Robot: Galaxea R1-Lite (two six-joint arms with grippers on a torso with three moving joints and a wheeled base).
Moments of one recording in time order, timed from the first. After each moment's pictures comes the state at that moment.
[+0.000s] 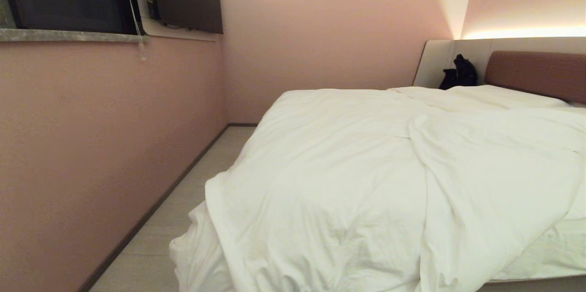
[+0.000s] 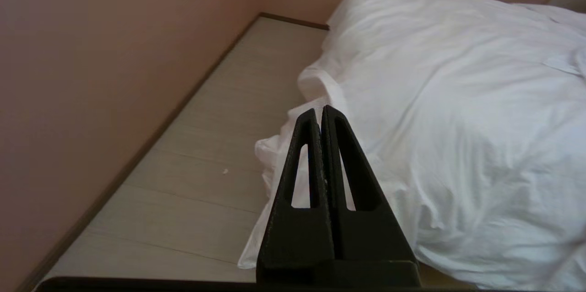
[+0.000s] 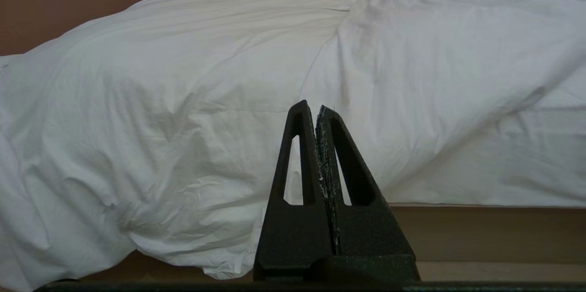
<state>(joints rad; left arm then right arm) -0.05 0.27 -0.72 0.53 0.13 -0.16 0.00 0.00 0.00 0.00 0.00 -0.01</state>
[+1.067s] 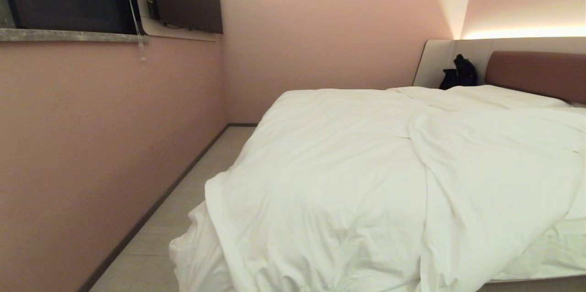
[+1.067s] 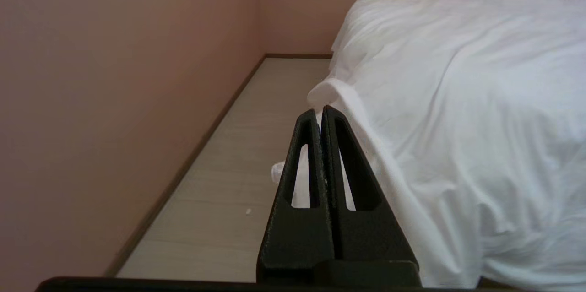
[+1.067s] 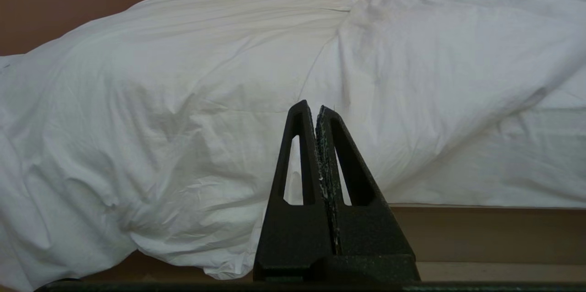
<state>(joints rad) 0.00 0.00 -0.14 0.09 0.04 0.04 0.00 0.00 0.00 0.00 0.00 -0.01</state>
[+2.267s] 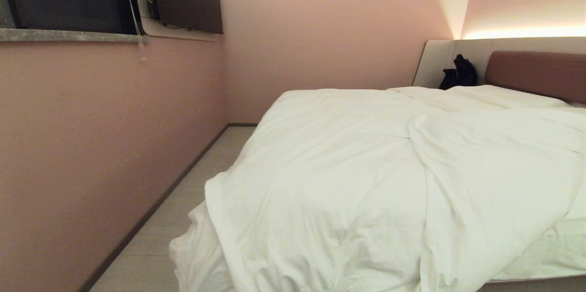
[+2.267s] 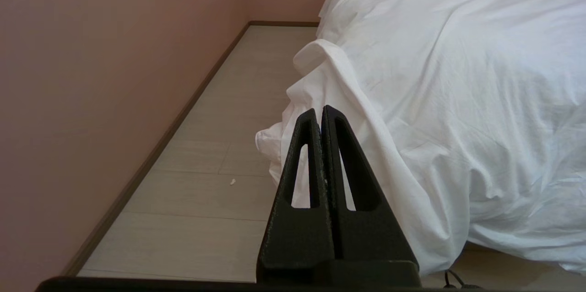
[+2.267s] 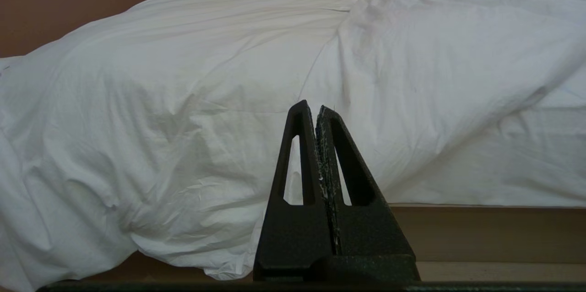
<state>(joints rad) 0.00 0.00 -0.02 0.05 0.01 -0.01 0.00 0.00 0.00 0.00 0.00 0.00</state>
